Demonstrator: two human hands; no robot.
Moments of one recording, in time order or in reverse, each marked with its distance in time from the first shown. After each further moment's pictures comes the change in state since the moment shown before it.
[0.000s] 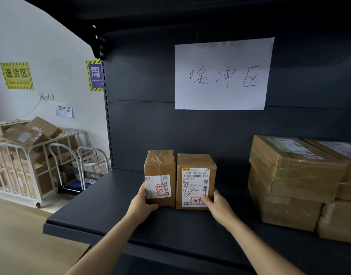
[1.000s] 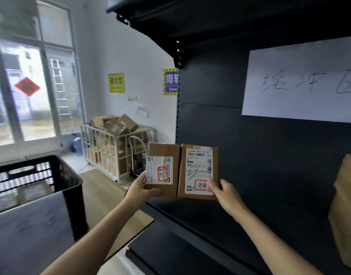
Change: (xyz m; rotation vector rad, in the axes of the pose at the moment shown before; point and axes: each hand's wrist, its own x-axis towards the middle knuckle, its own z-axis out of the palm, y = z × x) left_hand -0.095 -0.011 -0.126 -0.270 0.324 -0.033; right_hand -0.005 -0.084 0.077 0.040 -0.272 -0.331
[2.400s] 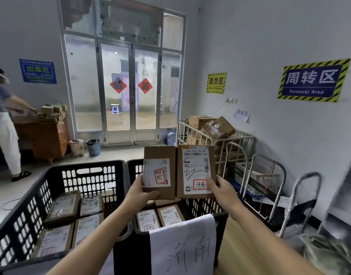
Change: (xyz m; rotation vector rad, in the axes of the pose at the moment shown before) left_hand -0.018 -0.120 -0.476 0.076 0.535 -0.160; right_hand 0.120 -0.227 0.493 0.128 -0.449 -0.238
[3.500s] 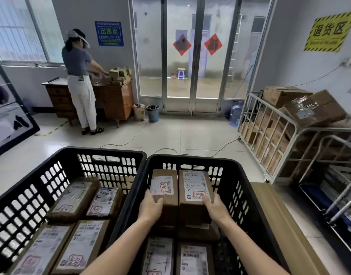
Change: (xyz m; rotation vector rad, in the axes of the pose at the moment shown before) left_hand 0.235 -0.154 0.018 0.225 0.512 -0.560; right_hand 0.300 0.152 0.188 0.062 -0.479 0.252
